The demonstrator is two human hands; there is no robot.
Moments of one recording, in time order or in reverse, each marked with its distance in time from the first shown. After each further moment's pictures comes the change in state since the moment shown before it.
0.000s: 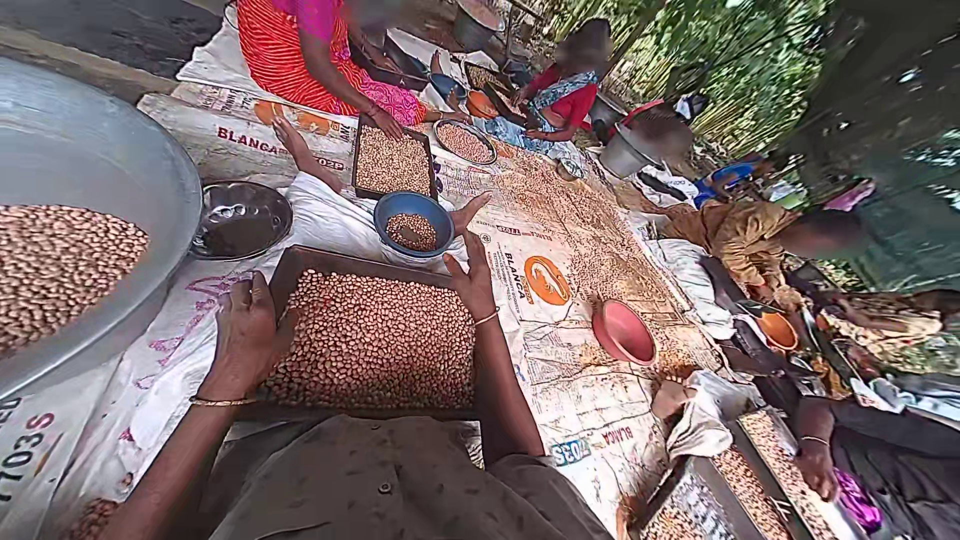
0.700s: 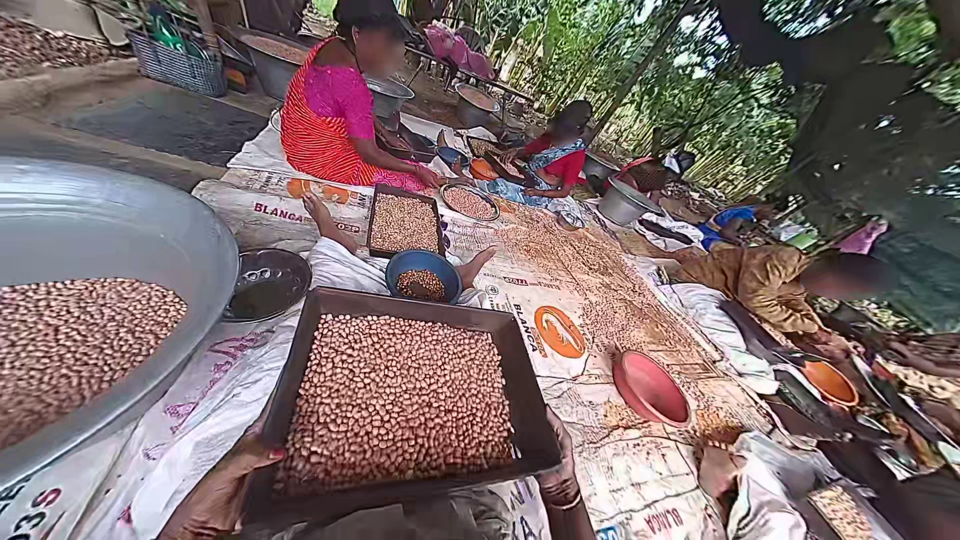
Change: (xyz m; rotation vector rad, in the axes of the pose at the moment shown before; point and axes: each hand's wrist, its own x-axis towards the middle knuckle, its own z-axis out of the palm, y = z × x) left_hand -0.074 -0.017 -0.013 -1.495 -0.301 -0.277; right_hand -0.159 0.113 -0.083 1.470 0.019 0.392
